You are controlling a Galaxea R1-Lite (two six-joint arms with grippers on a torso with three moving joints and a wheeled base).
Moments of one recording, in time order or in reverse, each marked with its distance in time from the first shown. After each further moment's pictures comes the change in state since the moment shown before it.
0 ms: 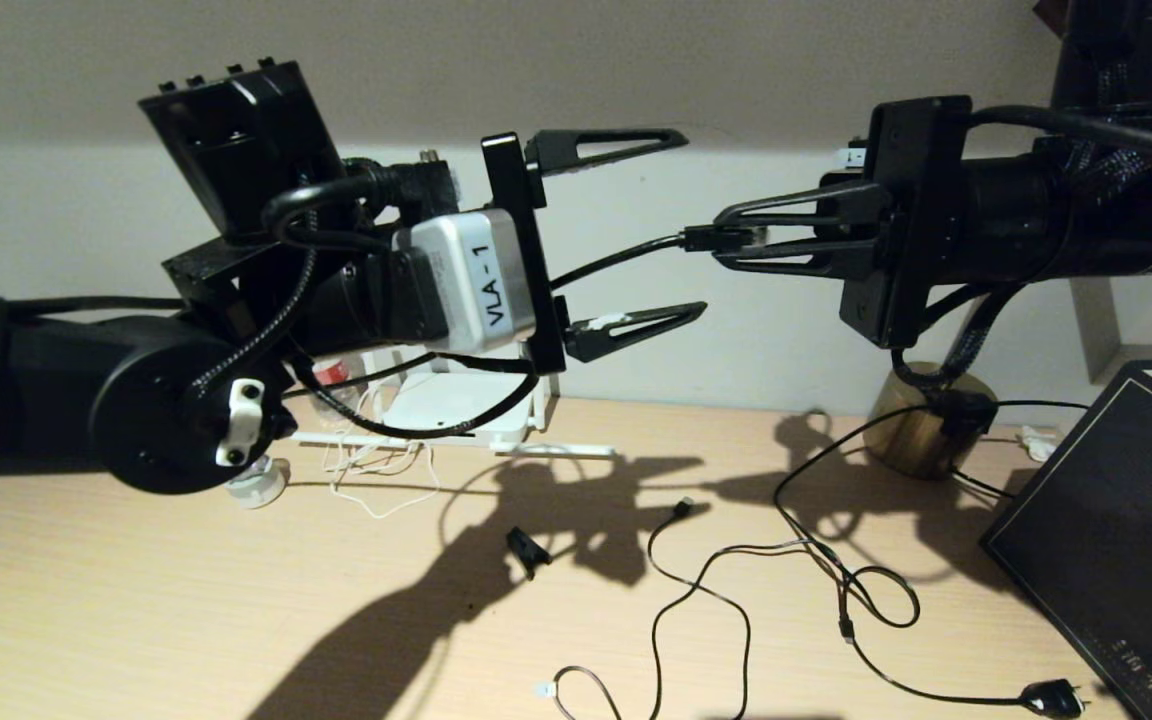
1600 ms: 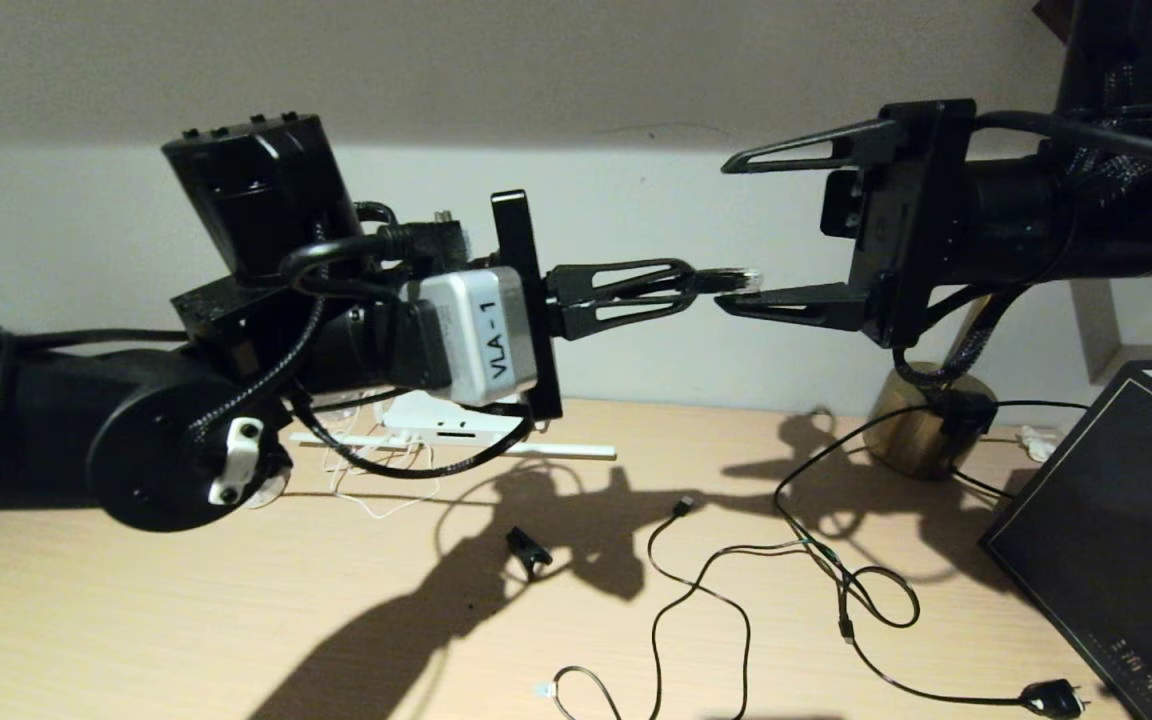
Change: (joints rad) left arm 0.016 -0.019 0.101 0.003 0.003 -0.017; right arm -0.026 -0.006 0.009 -0.005 -0.013 -0.024
